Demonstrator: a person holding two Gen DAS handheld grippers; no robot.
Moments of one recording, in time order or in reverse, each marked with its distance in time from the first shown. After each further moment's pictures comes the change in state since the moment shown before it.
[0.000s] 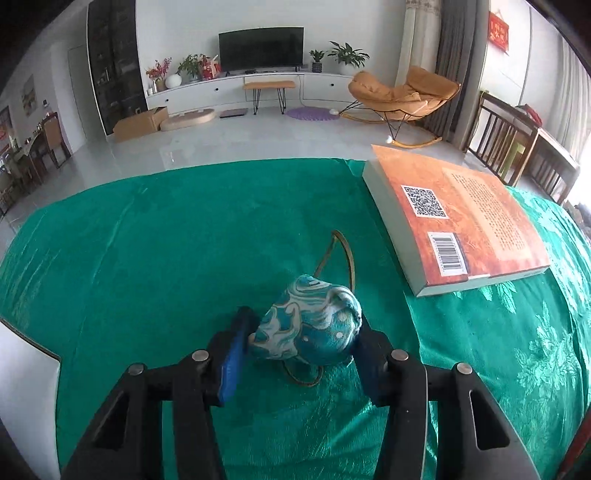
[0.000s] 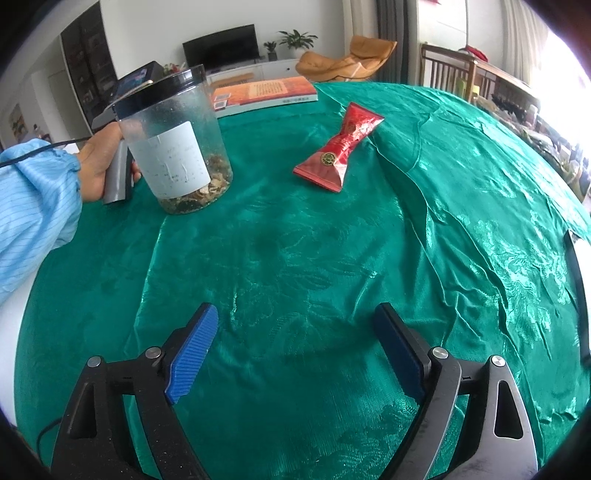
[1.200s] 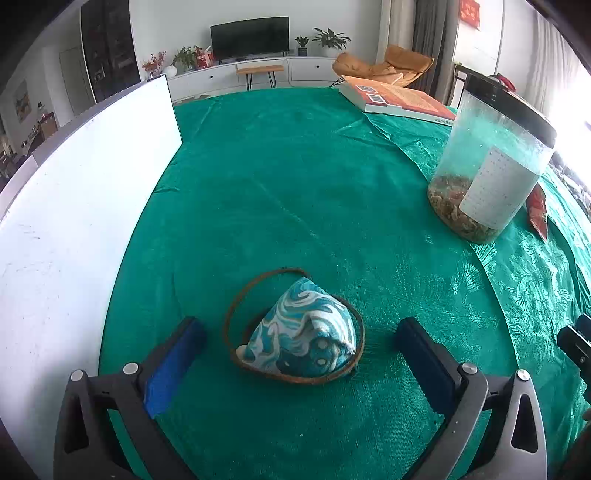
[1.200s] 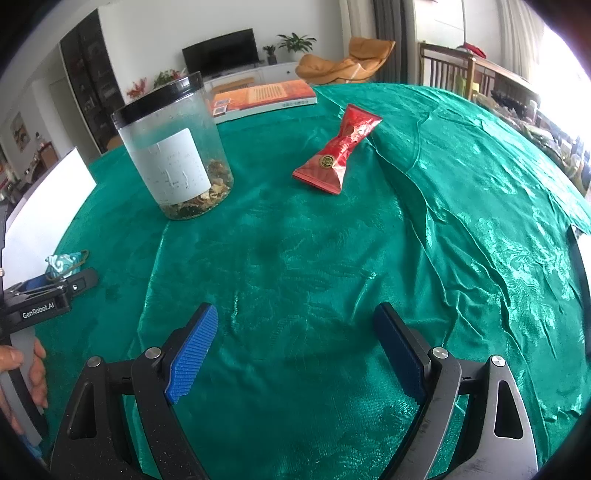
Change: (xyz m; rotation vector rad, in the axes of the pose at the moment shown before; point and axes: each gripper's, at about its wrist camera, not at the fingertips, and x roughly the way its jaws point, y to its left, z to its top) left arm -0.175 0.024 -0.218 0.068 0.064 -0.007; right arm -0.001 -0.003 0.000 0.020 -0.014 0.021
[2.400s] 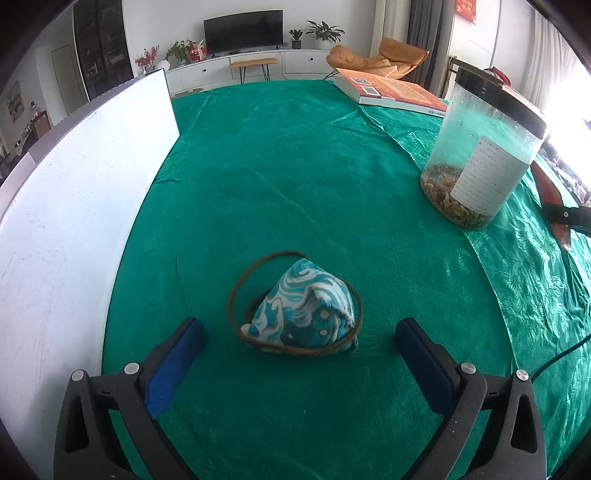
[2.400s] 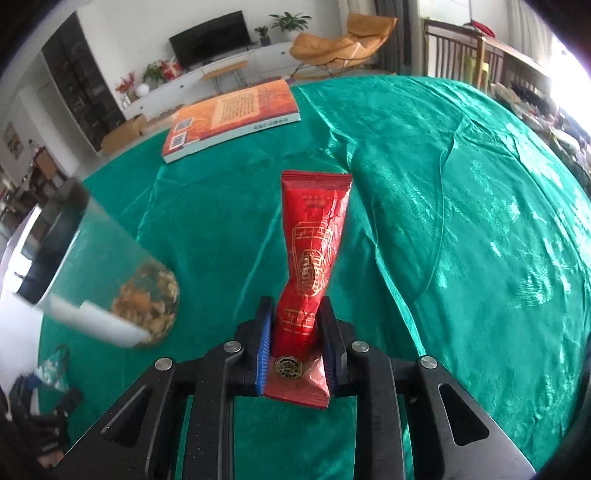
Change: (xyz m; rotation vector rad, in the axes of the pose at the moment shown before) left arm -0.009 0.006 -0.007 0.011 0.024 -0.033; right arm 0.057 -0.041 0.118 0.006 0.101 0.044
